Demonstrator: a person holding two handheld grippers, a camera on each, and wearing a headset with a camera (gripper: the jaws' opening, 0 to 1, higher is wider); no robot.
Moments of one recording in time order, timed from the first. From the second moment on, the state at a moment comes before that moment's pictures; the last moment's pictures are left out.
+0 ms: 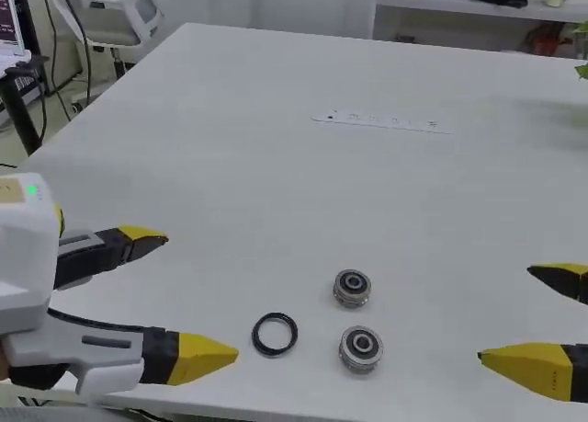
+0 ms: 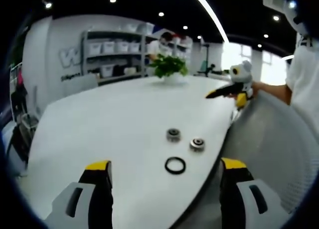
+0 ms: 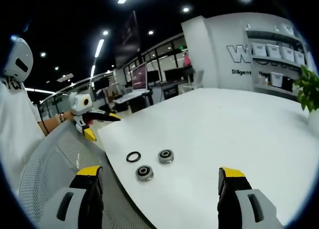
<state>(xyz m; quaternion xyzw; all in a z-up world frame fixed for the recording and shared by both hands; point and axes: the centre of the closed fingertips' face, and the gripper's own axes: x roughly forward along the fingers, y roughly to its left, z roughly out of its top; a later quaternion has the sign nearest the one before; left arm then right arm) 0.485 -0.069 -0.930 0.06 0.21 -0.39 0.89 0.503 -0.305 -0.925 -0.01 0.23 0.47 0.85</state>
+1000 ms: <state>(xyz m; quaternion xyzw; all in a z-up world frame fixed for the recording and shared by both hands) 0.482 -0.076 -0.932 0.05 0.22 -0.40 0.89 0.485 -0.316 -0.977 -0.04 0.34 0.44 0.83</state>
